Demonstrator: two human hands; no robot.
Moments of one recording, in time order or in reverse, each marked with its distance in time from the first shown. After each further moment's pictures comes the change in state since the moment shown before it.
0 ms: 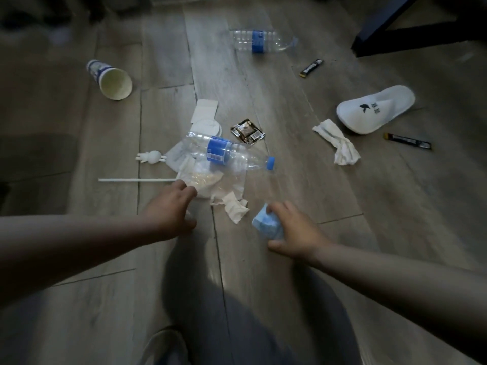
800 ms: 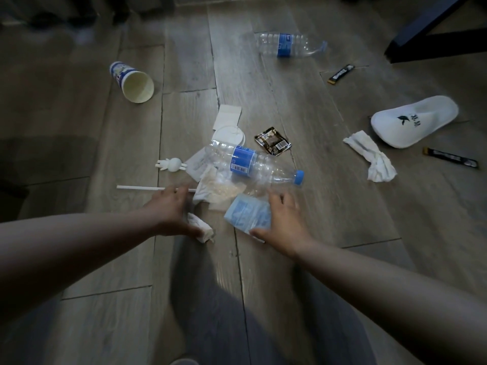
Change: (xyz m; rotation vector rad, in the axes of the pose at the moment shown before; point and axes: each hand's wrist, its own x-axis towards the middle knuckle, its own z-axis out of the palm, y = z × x) left_hand 0.032 -0.065 0.006 -0.017 -0.149 -0.253; right_hand 0.081 -0.045 0.028 0.014 0.080 0.161
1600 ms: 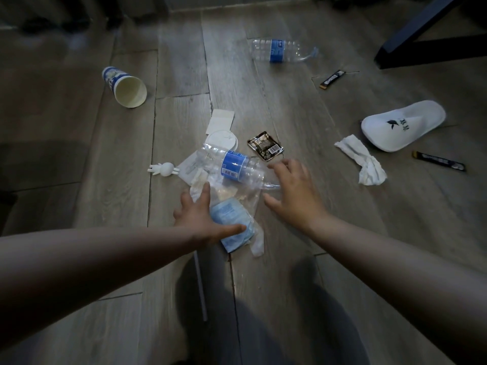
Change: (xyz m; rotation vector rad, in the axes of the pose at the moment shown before) left_hand -0.004 0.073 0.023 -0.422 0.058 -0.186; right_hand 0.024 0.010 -0.053 -0.080 0.296 -0.249
